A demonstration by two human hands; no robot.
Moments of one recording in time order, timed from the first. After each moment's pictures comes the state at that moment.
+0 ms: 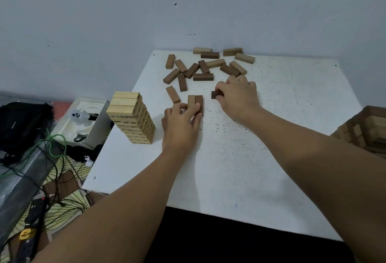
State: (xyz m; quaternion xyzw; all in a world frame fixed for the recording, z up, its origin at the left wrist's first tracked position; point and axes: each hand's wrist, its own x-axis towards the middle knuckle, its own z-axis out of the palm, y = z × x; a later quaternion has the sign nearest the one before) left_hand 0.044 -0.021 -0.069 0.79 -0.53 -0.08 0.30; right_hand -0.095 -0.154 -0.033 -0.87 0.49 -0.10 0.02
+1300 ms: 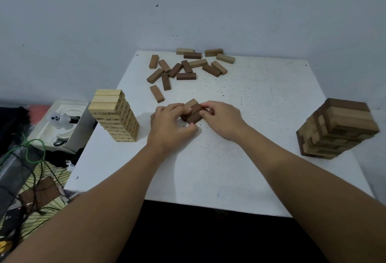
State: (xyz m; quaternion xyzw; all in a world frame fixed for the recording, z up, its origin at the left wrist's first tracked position) left_hand 0.035 -0.010 -0.053 0.74 -0.56 -0.15 0.34; right_hand -0.126 -0.093 -0.031 -0.79 0.52 -0.13 0.29
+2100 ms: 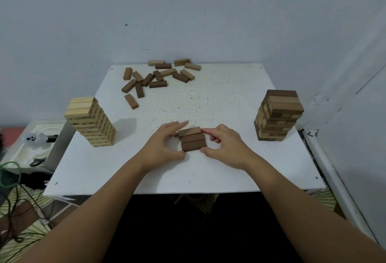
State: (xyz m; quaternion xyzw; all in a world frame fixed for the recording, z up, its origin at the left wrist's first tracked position) left_hand 0.002 0.035 -0.042 0.60 -0.65 -0.36 0.28; right_hand -0.244 -0.015 -0.048 -0.78 0.49 -0.18 0.34
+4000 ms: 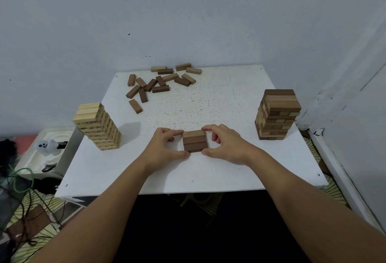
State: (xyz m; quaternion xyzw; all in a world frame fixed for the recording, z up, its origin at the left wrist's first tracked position) left_hand -0.001 0.038 -0.041 0.67 -0.57 -0.38 0.28; right_hand -0.246 -0.024 -0.041 -0.79 0.48 -0.12 0.36
